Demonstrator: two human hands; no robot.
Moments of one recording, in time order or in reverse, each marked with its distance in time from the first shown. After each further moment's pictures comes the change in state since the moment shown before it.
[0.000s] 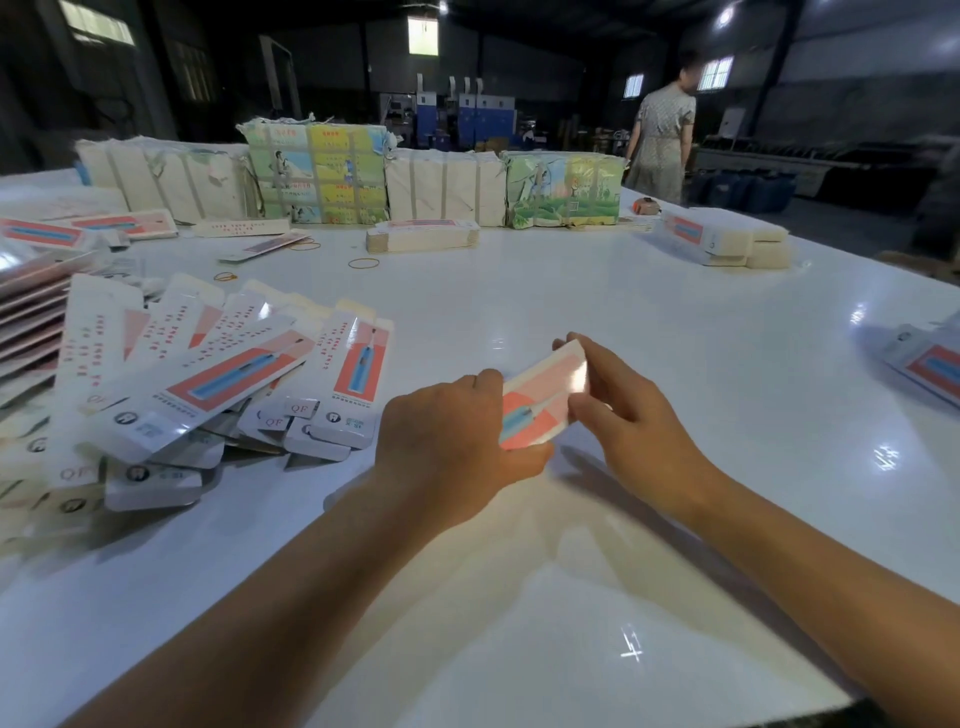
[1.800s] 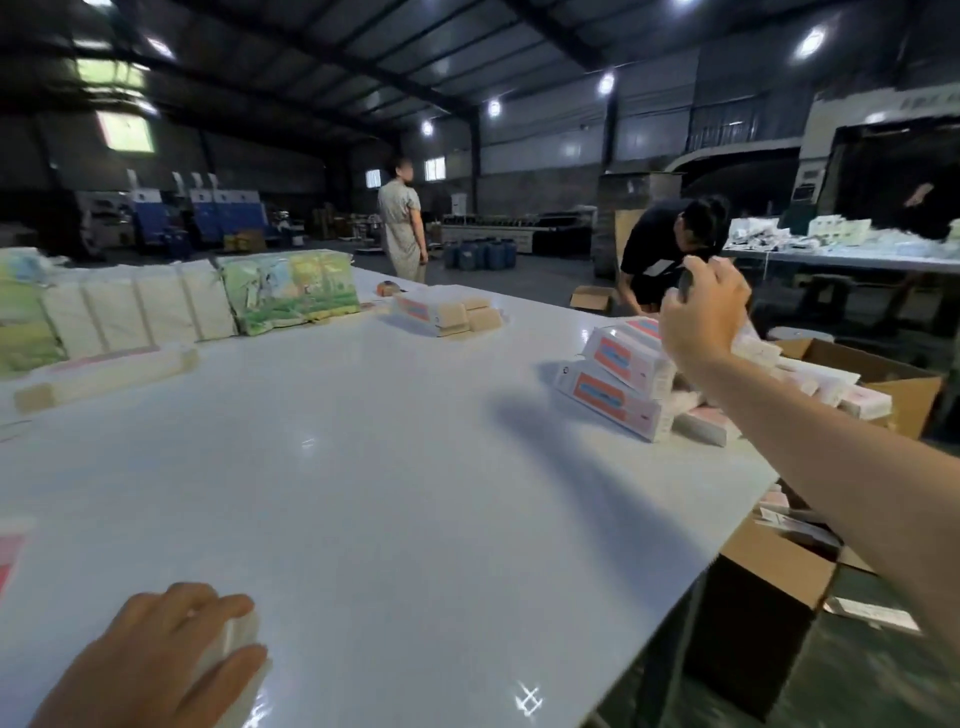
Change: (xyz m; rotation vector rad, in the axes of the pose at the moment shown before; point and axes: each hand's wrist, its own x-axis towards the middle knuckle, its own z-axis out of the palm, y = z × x) left_hand 0.022 -0.013 0.053 -0.180 0.002 0.340; right_hand -0.005 0.018 -0.332 -0.858 1.169 0.315
